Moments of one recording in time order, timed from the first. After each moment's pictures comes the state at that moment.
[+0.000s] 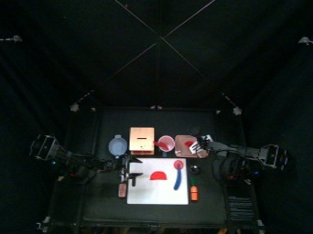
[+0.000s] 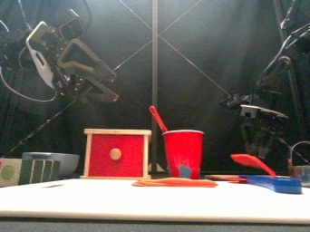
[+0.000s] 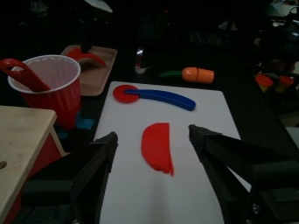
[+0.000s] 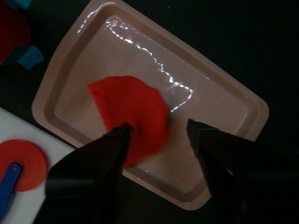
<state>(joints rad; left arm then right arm) -0.20 -0.24 1.09 -0.43 -0.65 0.22 -0.46 -0.36 0.97 -0.38 0.58 0.81</state>
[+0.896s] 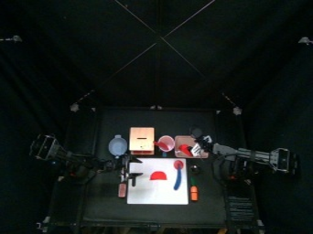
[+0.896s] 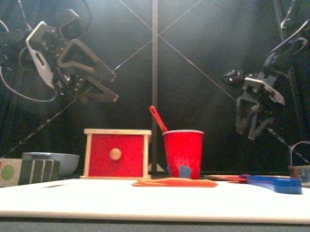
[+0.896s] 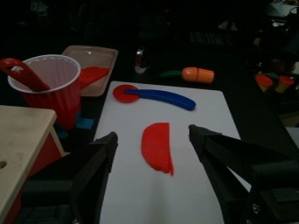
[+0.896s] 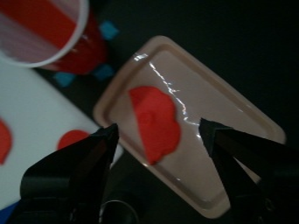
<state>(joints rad) -0.19 -0.24 1.09 -0.43 -0.65 0.22 -0.30 -0.57 1.00 -0.40 0.49 0.81</state>
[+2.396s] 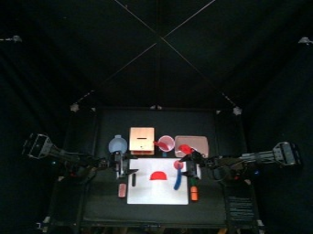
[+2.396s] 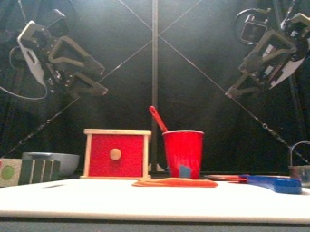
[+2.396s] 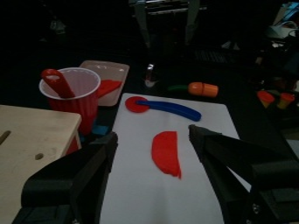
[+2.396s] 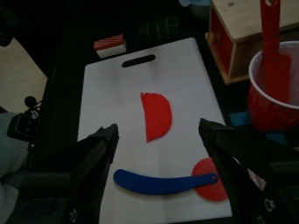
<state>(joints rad) -0.17 -0.36 1.18 -0.43 -0.70 0.22 0.00 -0.63 1.11 -0.59 -0.08 0.82</state>
